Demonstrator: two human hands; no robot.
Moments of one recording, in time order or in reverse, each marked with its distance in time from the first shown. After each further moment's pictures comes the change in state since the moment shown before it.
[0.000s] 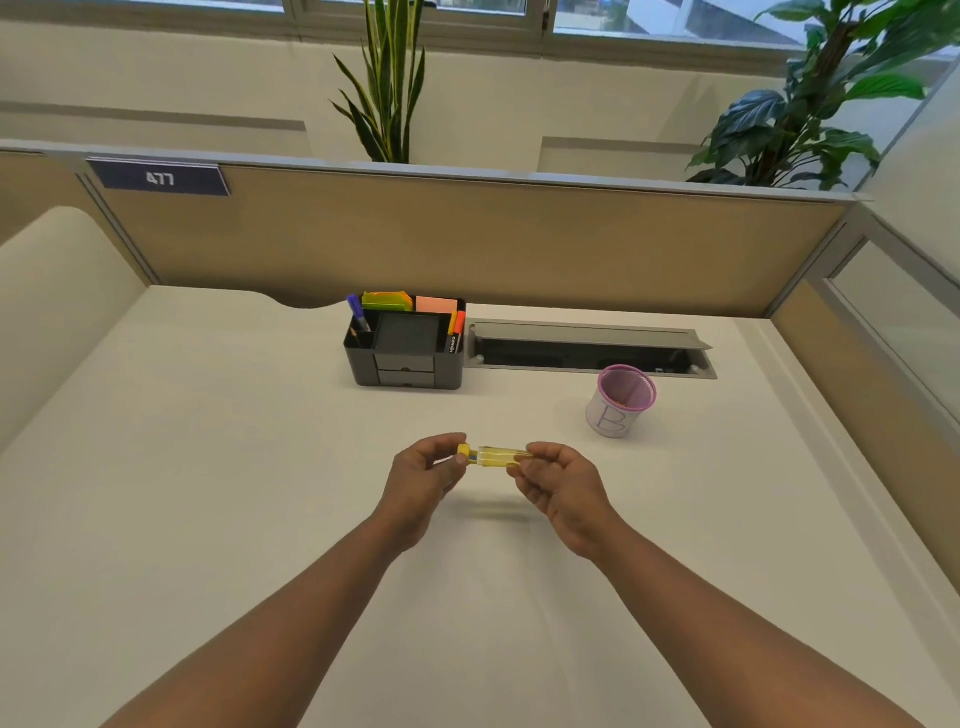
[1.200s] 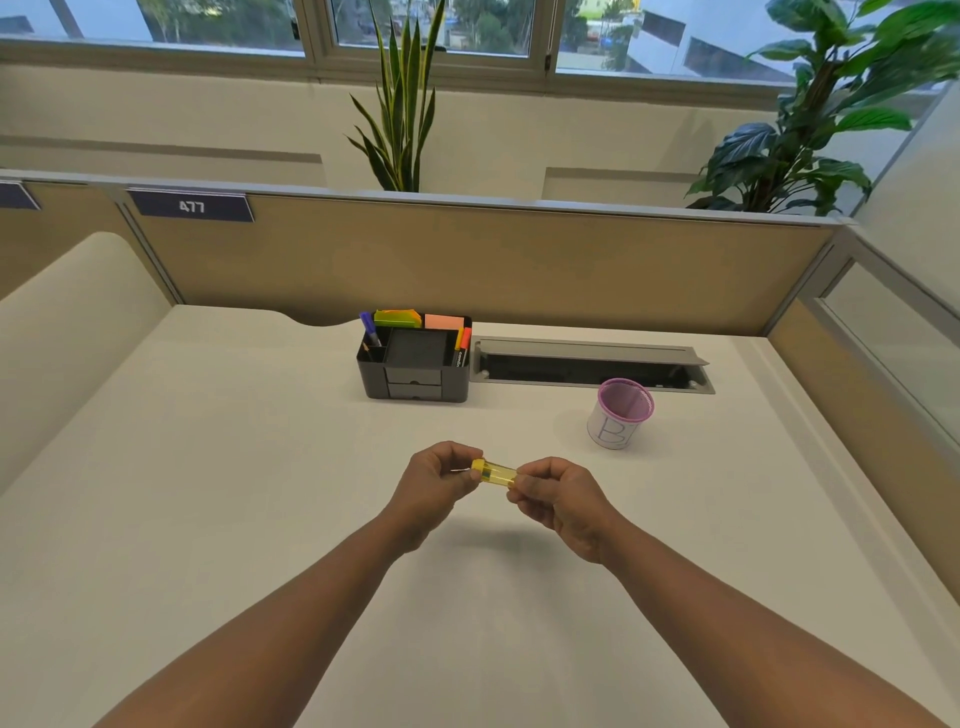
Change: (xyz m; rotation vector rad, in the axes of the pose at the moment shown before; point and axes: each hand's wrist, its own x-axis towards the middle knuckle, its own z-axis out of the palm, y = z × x) left_hand -0.022 0.019 0.005 0.237 -0.080 0.074; right_hand -0.020 -0.013 0.004 -0.258 -0.066 0.059
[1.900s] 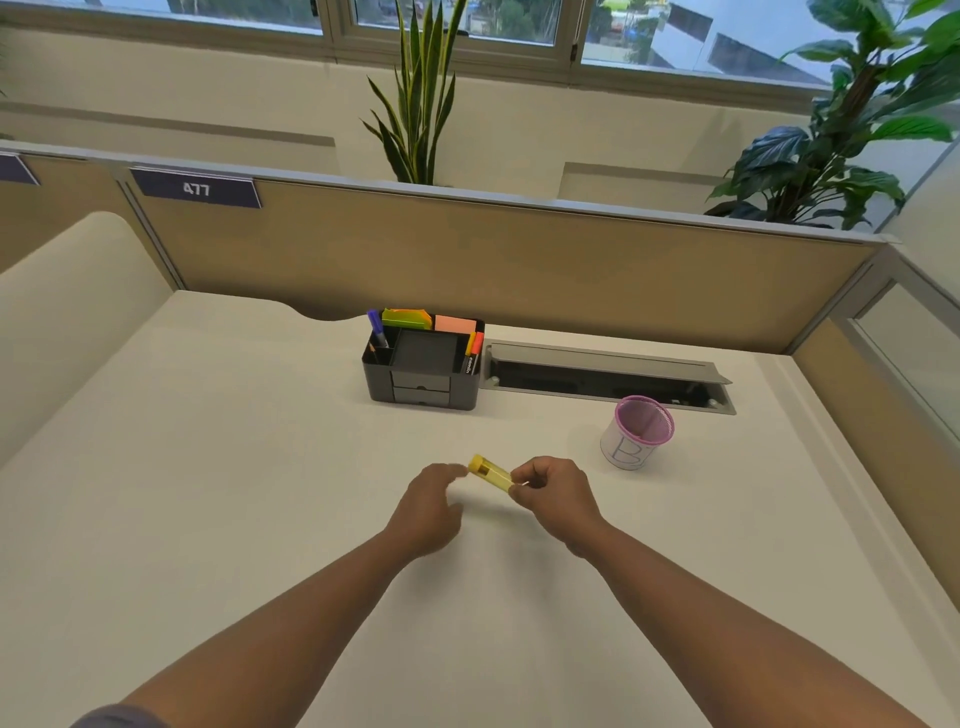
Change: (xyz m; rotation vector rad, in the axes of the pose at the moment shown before) left_hand 0.039 -0.040 -0.016 0.689 0.037 0.030; right_hand 0.046 -0.009 0.018 -0.699 0.158 -0.163
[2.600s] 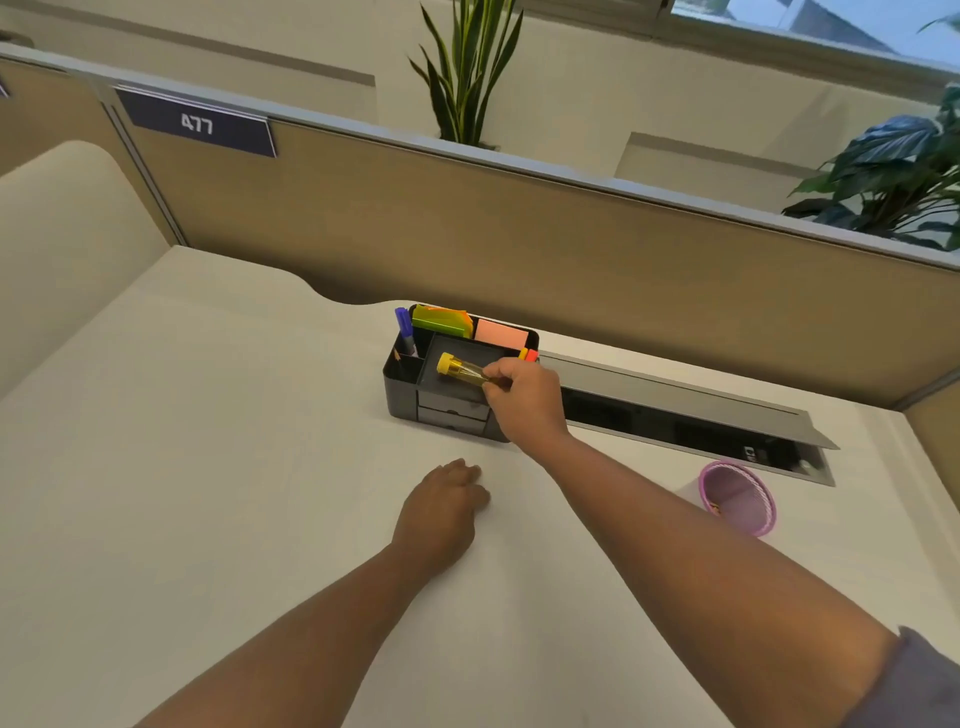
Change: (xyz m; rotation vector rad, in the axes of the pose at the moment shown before) left_hand 0.102 -0.050 0.000 0.413 0.172 0.305; right_hand 0.179 -0.113 0.072 -0.225 0.105 -0.418
